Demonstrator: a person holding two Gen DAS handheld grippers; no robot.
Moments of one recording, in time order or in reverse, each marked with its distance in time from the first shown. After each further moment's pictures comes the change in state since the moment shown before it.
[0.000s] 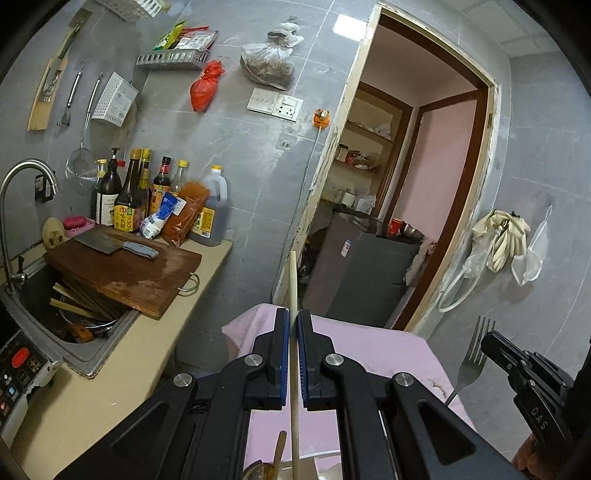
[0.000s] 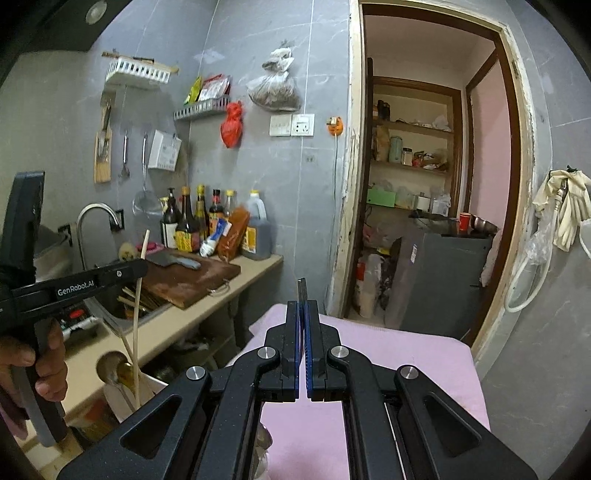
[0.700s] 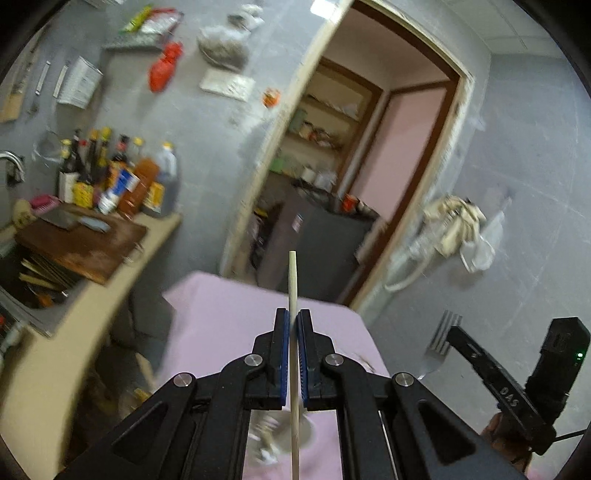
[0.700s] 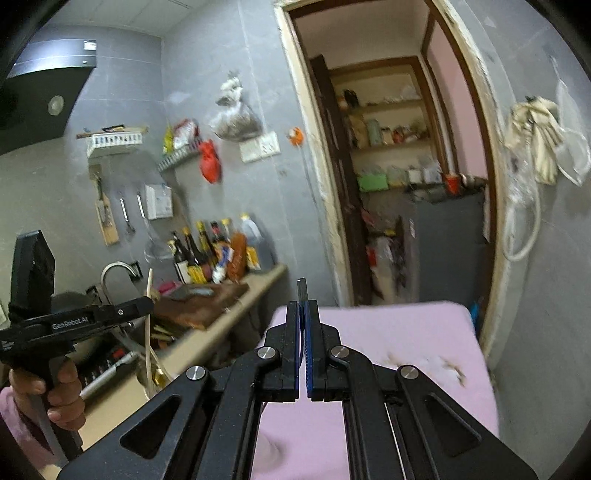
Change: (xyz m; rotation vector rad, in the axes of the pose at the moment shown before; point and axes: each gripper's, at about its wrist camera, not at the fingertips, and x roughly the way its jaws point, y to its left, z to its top) left arm -0.047 -0.072 0.014 -0.039 0.104 -0.134; right arm -0.056 -0.098 -0.006 0.259 -0.048 0.123
